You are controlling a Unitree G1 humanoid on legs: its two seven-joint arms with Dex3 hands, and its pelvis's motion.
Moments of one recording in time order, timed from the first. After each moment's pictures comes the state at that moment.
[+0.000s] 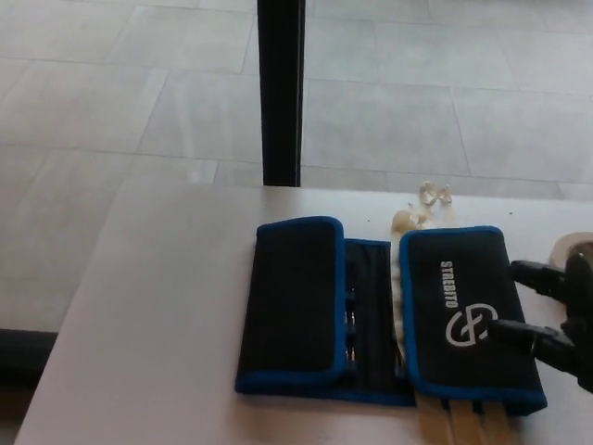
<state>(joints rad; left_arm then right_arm) -0.02 0.70 0.48 1.29 -0.16 0.01 -0.03 -0.21 -0.44 -0.18 -0.14 0.52 0.87 0.21</state>
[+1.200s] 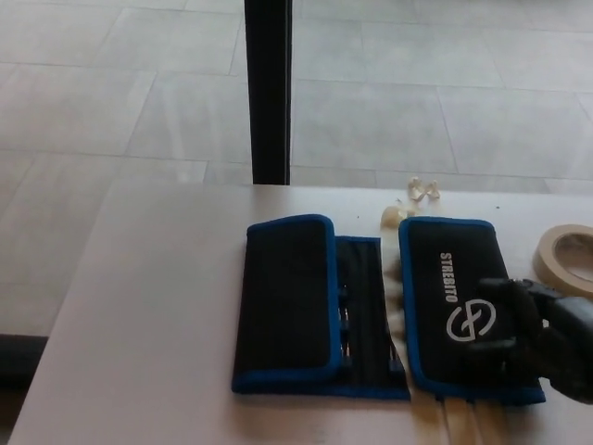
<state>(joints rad) -0.05 0.72 0.45 1.29 -0.16 0.02 -0.02 -0.28 -0.44 -0.03 0.02 0.35 0.69 0.21</state>
